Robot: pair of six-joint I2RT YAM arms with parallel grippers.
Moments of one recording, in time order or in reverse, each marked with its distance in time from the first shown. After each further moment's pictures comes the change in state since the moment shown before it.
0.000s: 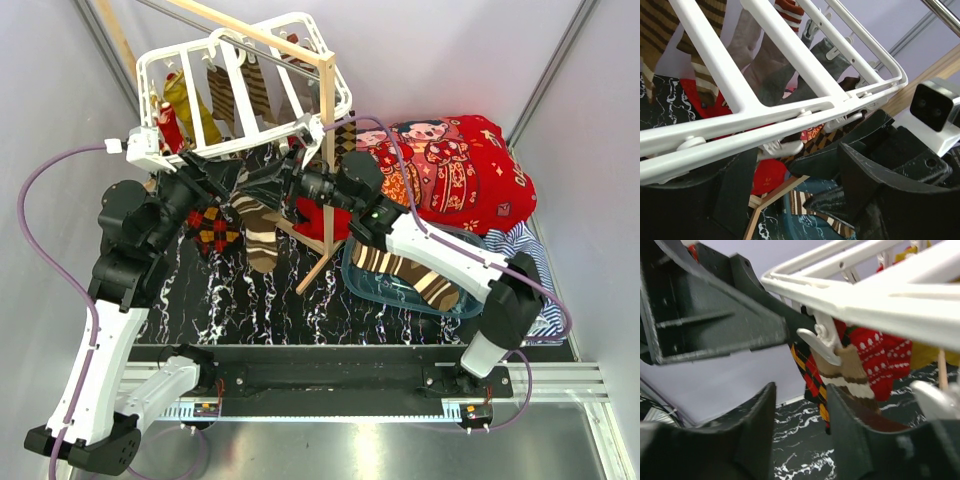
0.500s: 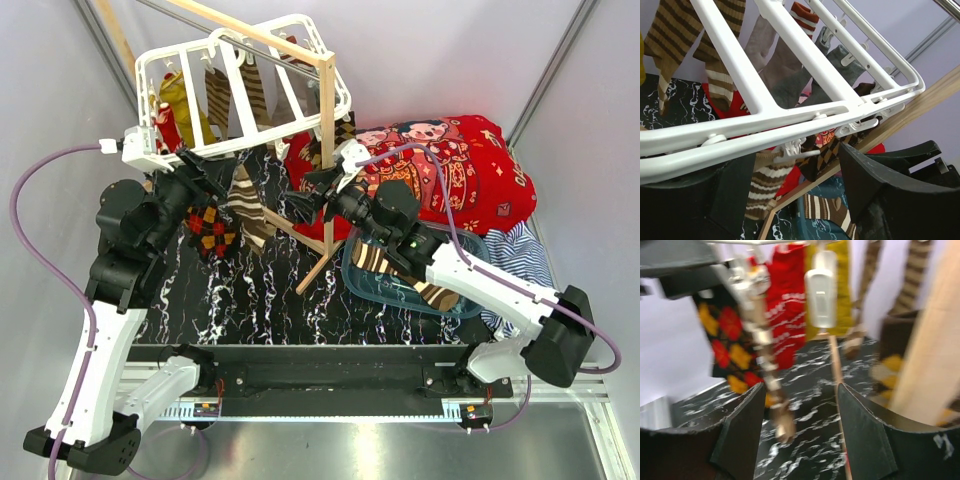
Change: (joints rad) left arm 0.000 0.002 0.023 -0.037 -0.069 0.052; right arm 0.004 -0.309 -0.325 -0.105 0.362 -0.313
